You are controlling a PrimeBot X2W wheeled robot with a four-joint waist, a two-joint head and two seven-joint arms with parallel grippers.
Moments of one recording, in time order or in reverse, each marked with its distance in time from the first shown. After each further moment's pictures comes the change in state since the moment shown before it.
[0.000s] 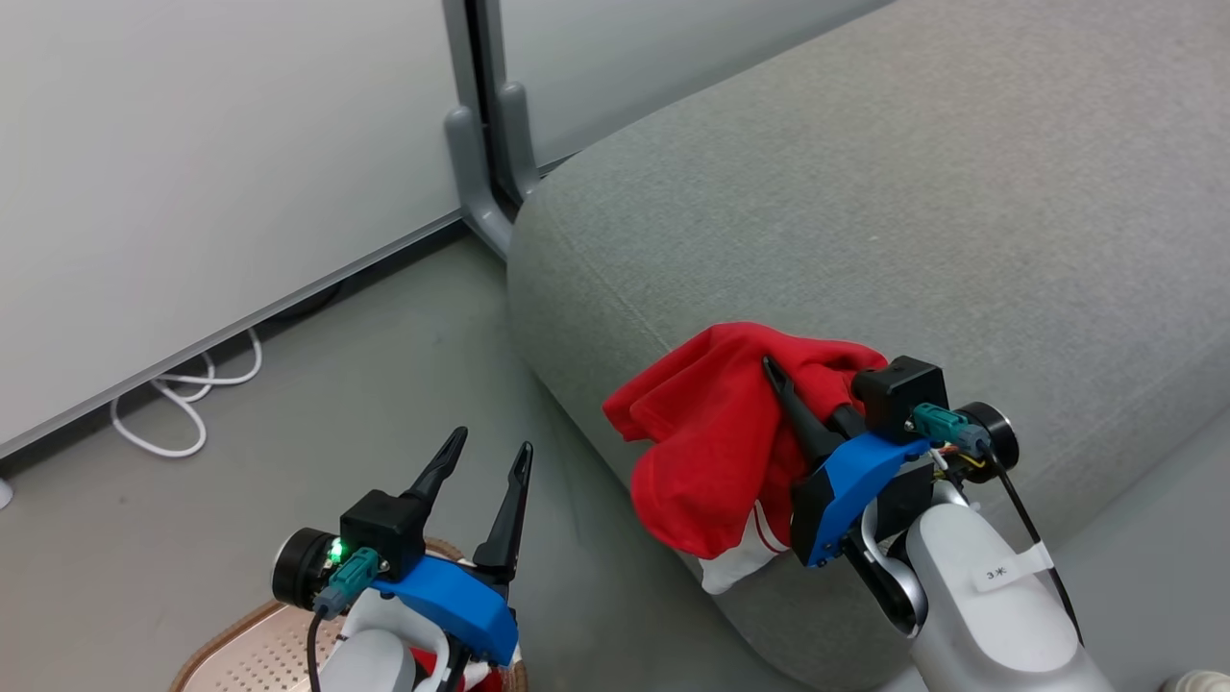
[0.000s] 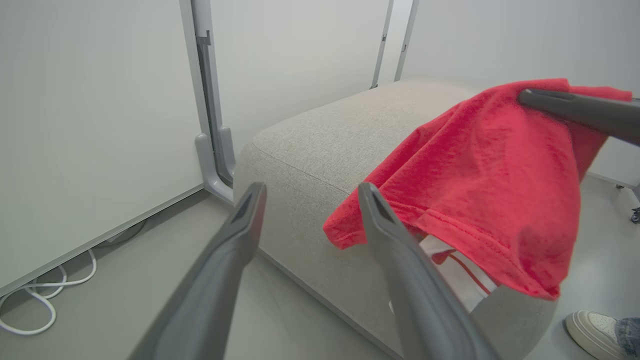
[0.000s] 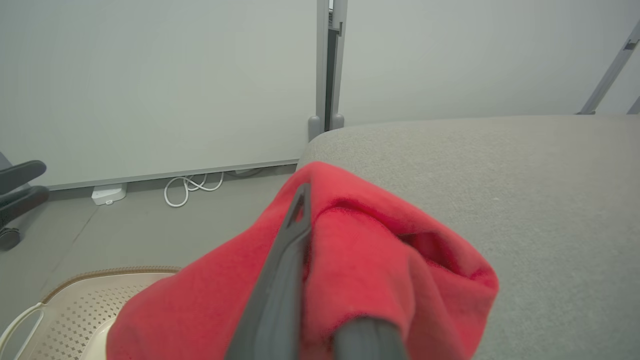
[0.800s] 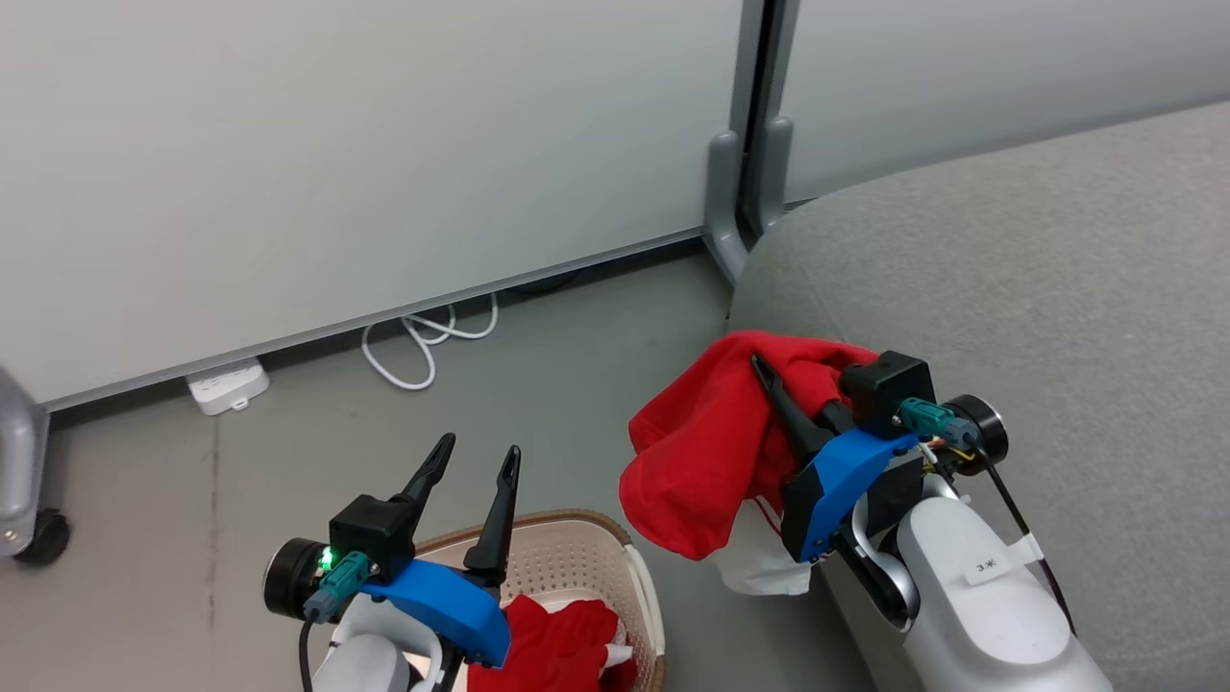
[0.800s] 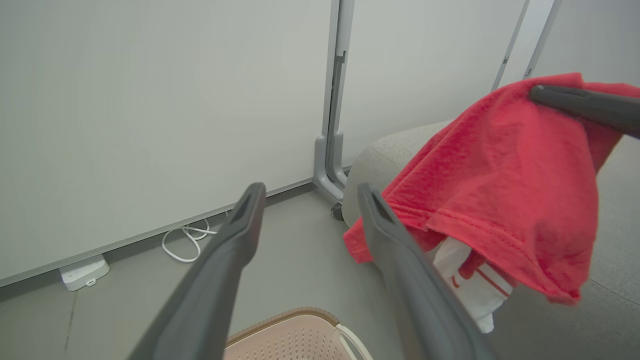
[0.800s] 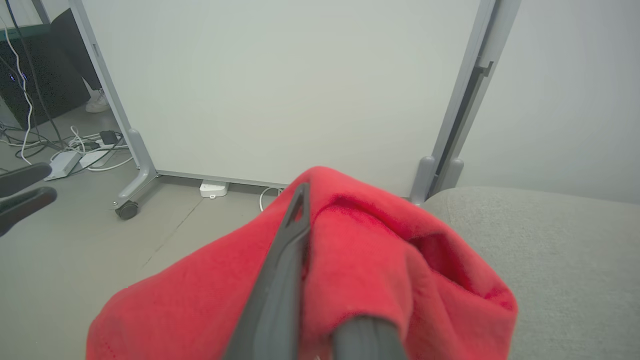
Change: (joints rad) left arm 0.007 -0.011 0.032 0.019 0.002 0.000 0.000; right arm -0.019 0.001 0.025 0.018 0.005 0.000 0.003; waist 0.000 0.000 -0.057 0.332
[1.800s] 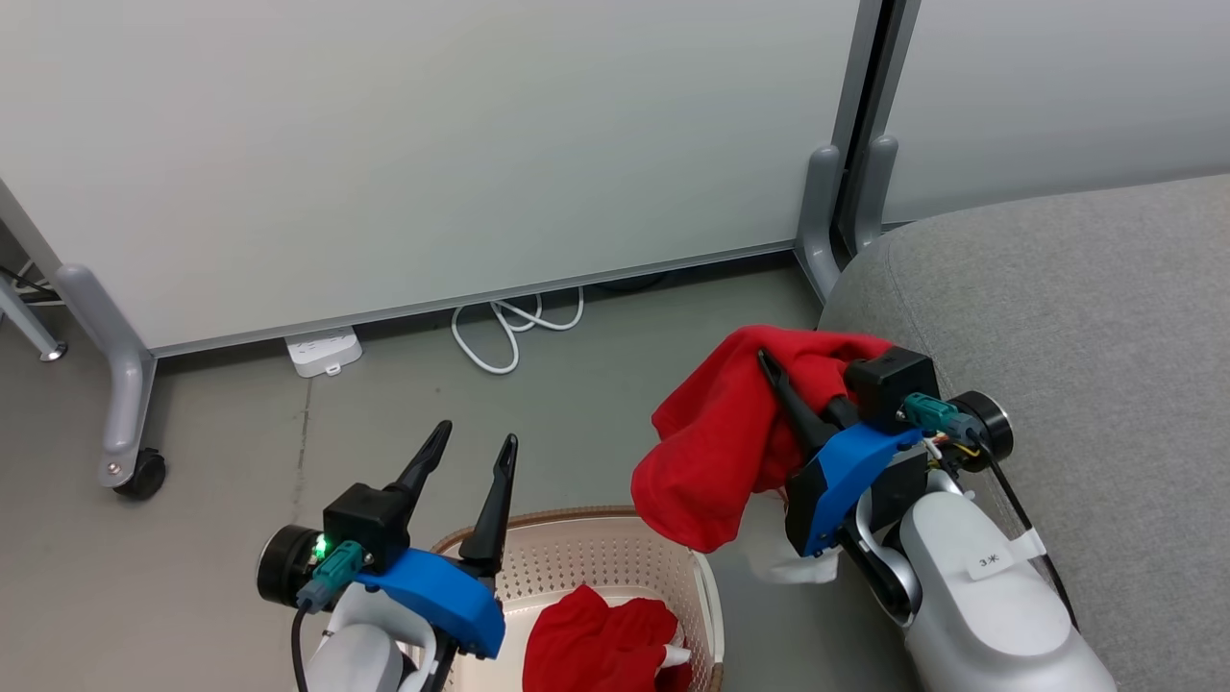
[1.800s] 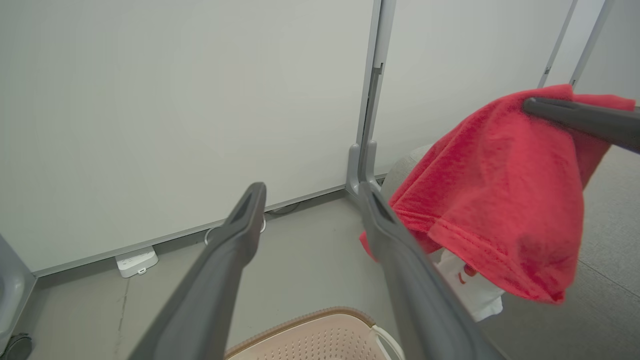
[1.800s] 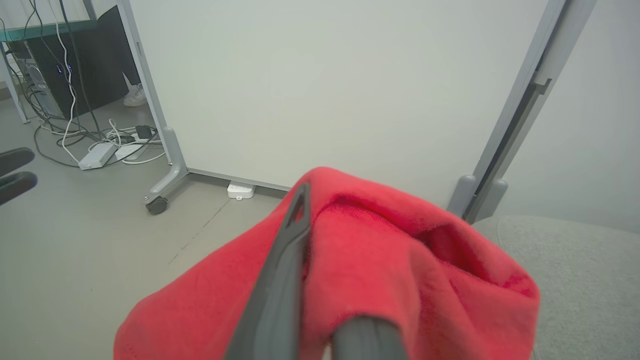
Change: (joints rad) left arm -0.030 0.058 -0.087 -0.029 -0.077 0.031 0.000; right arm -0.018 0.000 -0.007 0.036 -0.008 0.000 -0.017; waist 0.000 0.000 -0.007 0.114
